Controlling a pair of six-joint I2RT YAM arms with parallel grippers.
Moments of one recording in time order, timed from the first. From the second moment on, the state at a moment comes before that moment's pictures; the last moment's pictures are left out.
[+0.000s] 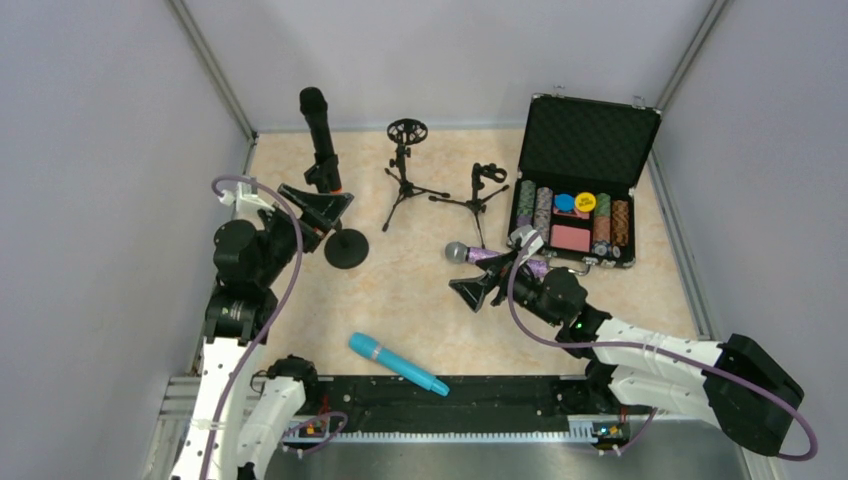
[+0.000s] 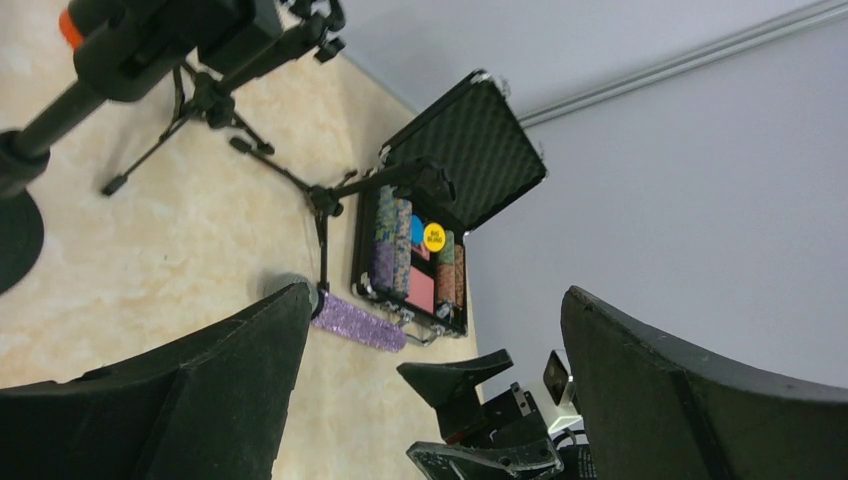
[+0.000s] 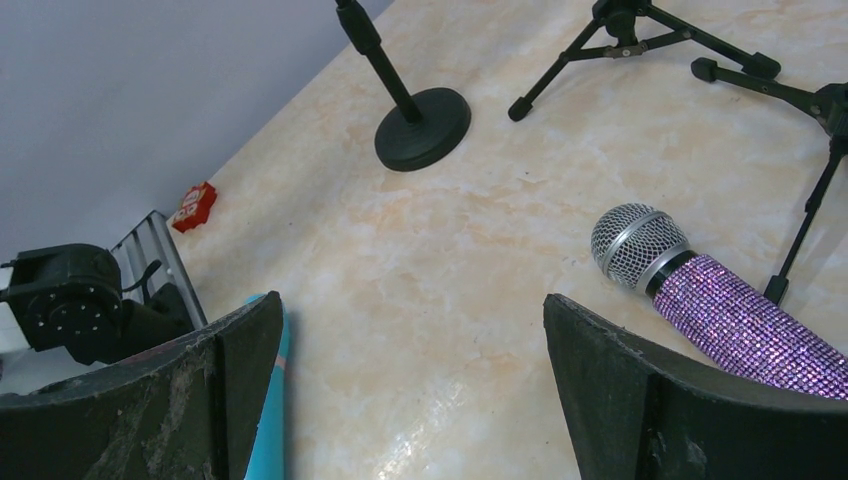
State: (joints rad) left arm -0.09 0.66 0.84 -0.26 0.34 -1.02; right arm 0.84 0.99 0.27 0.68 -0.05 0.45
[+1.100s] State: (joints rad) left arm -0.26 0.71 0.98 -0.25 0.21 -1.02; right arm 0.84 0.98 0.26 0.70 -0.02 0.39
